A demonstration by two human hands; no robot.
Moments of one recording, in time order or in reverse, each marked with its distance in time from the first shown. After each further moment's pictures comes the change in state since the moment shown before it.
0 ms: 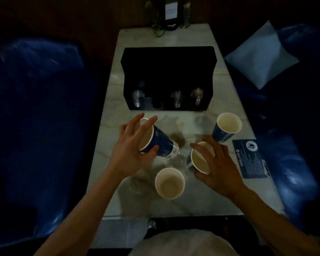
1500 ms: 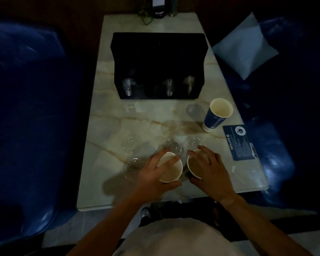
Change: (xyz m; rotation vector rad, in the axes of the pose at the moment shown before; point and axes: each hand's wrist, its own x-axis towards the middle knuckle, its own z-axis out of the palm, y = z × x) left_hand -0.097 -0.002 0.105 -0.179 -0.176 0.146; right_hand -0.058 -0.027 0.028 -0.088 -0.039 0.120
